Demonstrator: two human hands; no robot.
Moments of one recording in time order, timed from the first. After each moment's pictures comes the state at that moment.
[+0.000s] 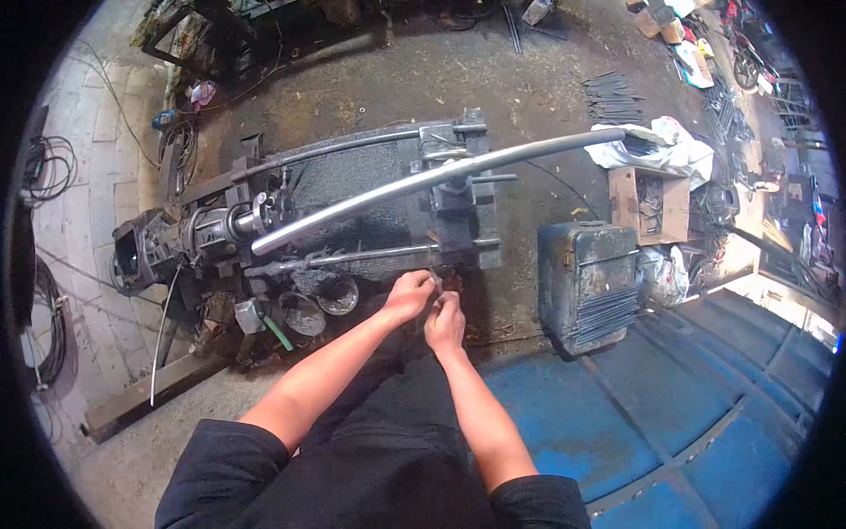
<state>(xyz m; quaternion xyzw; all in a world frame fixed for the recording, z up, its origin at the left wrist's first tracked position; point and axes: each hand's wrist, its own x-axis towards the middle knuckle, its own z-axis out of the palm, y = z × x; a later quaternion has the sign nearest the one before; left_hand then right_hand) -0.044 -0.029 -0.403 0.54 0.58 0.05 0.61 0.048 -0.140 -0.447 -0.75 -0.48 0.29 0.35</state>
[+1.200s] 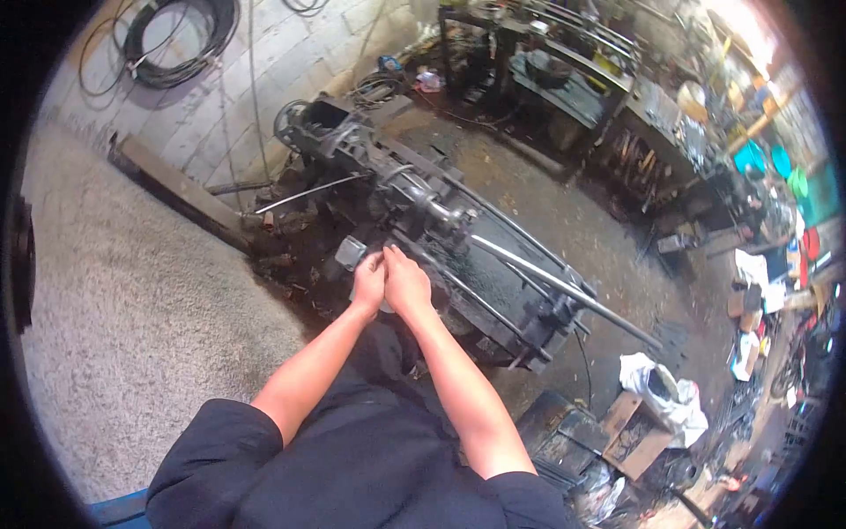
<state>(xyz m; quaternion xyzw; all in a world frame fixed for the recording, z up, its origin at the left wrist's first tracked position) -0.244 -0.085 -0.283 0.21 0.71 0.60 0.29 -0.155 -0.021 -0.236 -0.34 -0.84 0.38 0.16</state>
